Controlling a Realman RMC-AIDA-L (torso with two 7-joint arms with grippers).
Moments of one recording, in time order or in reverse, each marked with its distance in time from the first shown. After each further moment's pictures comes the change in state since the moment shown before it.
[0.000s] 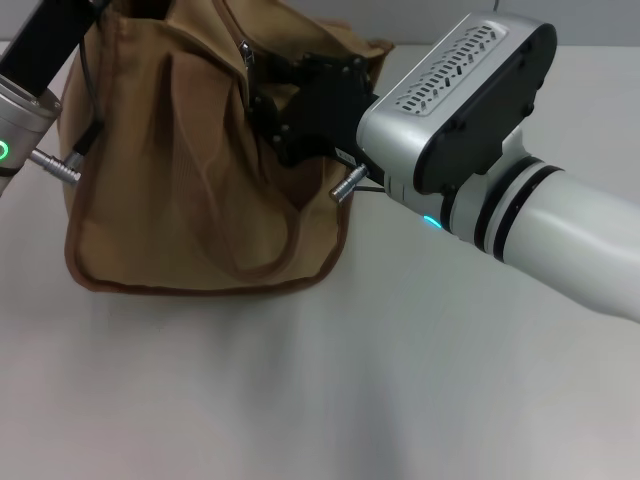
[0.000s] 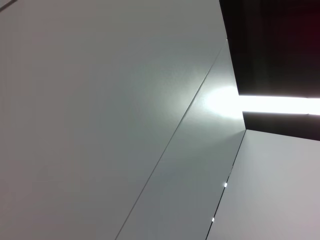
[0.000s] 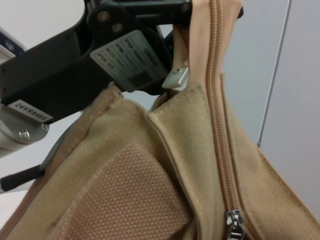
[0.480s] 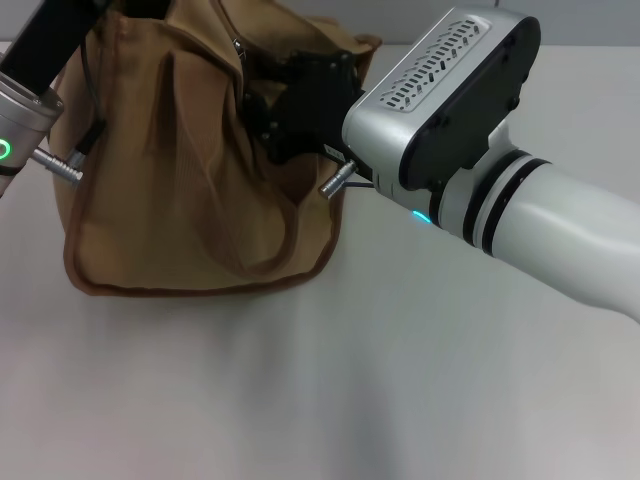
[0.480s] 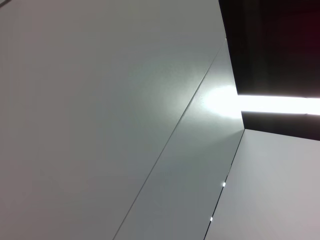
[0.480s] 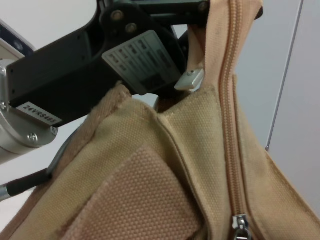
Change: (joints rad) left arm -0.003 0.000 0.003 -0.002 -0.001 0.000 0.000; right arm 0.033 0.003 -0.002 -0.017 0.003 -0.002 0.000
